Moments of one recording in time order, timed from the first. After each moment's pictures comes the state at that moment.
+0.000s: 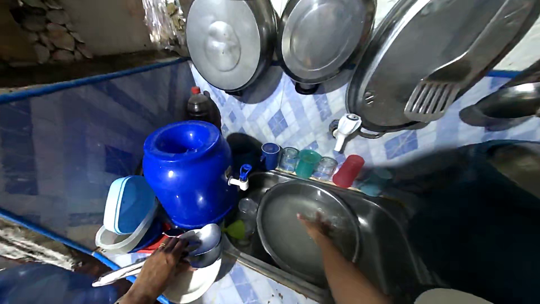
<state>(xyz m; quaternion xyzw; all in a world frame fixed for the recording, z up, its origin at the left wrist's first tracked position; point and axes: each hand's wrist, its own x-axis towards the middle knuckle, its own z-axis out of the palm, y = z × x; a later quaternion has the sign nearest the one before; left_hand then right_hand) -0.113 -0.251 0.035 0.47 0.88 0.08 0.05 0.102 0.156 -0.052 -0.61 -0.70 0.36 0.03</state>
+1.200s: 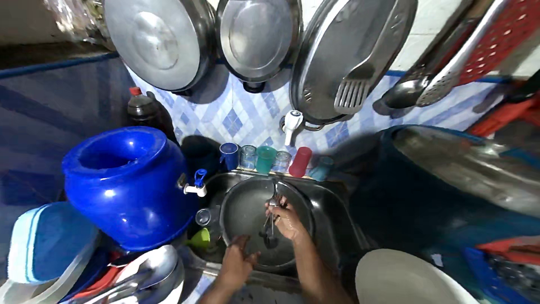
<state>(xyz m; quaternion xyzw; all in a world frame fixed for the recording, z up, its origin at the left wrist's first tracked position) 0.025 -0.069 0.031 0.44 0.72 0.39 0.37 0.130 0.113 0.020 -0.32 -0.47 0.74 0.36</state>
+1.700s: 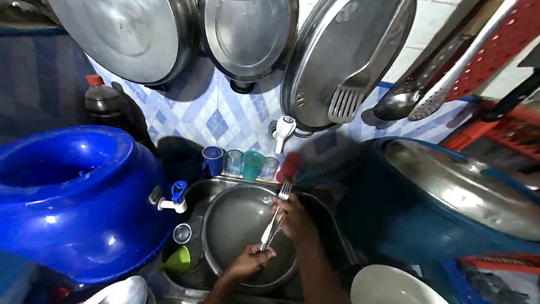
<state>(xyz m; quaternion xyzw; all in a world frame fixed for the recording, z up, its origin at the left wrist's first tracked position) 0.029 0.022 -0.028 0.46 0.46 0.48 0.59 0.138 0.142 0.061 -0.36 -0.46 0.67 0.45</state>
